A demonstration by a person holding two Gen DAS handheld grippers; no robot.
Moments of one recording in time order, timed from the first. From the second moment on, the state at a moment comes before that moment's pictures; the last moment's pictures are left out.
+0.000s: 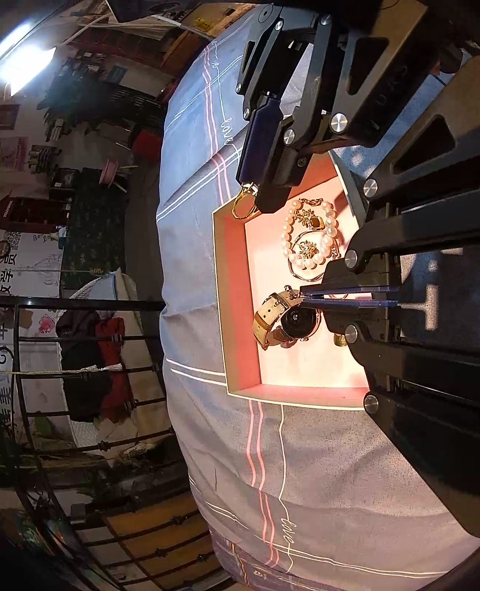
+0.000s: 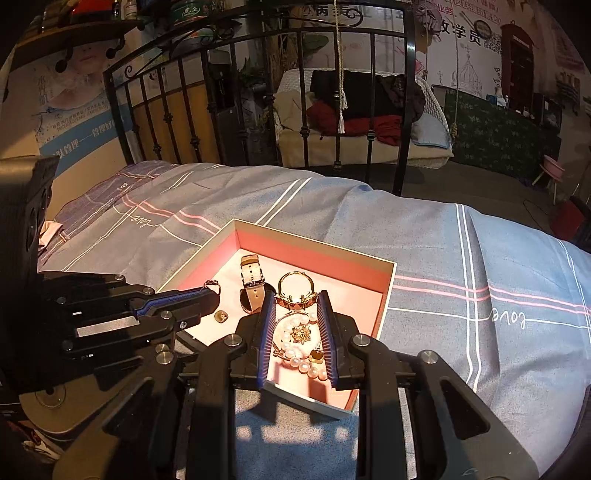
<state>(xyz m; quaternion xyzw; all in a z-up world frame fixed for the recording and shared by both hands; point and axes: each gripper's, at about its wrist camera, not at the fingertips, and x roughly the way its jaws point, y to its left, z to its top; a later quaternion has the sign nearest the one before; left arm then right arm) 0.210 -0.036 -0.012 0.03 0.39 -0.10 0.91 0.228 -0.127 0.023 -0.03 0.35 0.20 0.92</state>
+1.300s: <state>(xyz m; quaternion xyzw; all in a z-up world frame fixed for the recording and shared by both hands) 0.257 -0.031 -0.048 0.01 0.43 -0.08 0.90 0.268 -0.118 -0.033 -0.04 0.41 0.17 0.89</state>
